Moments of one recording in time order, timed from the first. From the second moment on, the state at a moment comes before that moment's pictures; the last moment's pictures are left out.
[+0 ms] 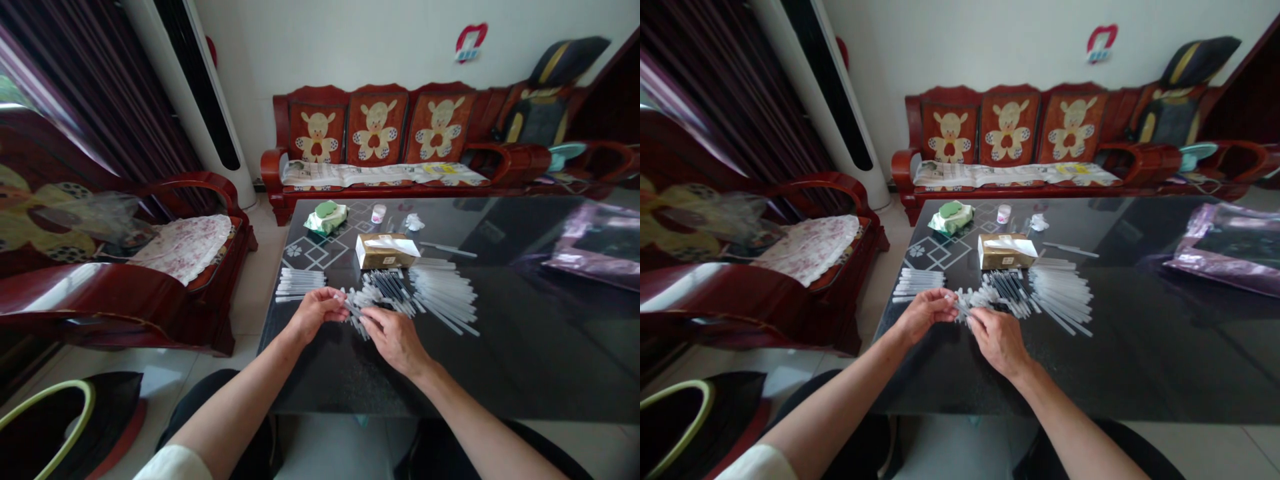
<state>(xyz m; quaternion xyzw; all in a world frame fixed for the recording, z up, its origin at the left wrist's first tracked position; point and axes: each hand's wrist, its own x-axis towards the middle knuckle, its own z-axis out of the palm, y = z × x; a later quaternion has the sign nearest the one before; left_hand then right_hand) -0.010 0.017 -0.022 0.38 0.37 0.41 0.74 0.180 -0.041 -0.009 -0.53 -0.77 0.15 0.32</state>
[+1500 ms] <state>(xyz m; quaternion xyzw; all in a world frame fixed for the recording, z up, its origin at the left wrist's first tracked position) 0.001 0.005 -0.027 0.60 0.39 0.41 0.57 0.190 -0.037 -0.018 -0.53 -0.65 0.45 0.31</state>
